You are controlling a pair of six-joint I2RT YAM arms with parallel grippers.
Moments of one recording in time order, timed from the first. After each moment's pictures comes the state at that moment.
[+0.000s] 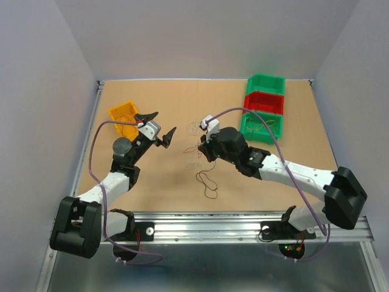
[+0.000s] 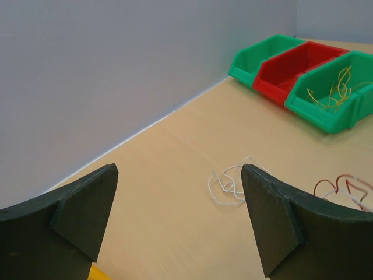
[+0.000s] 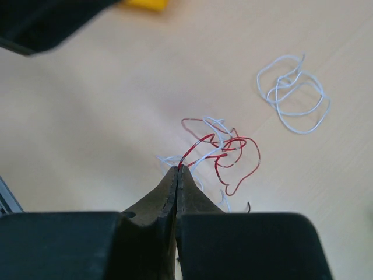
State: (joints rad) left arm -0.25 1.13 0.38 0.98 0.43 0.18; right arm 0.90 1.43 0.95 0.03 0.08 0.09
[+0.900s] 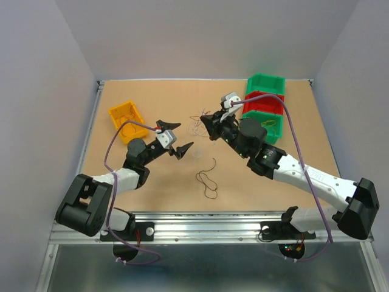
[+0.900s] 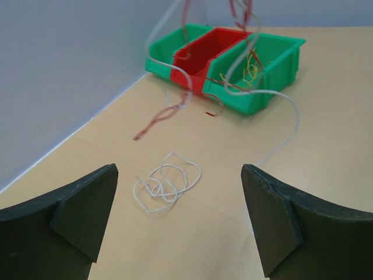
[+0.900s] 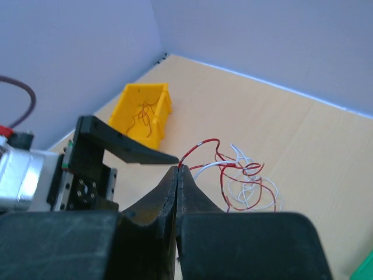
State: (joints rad) left arm -0.37 1.32 0.39 1.08 0.60 0.18; right arm 0.90 1.25 1.01 0.26 0.25 0.13
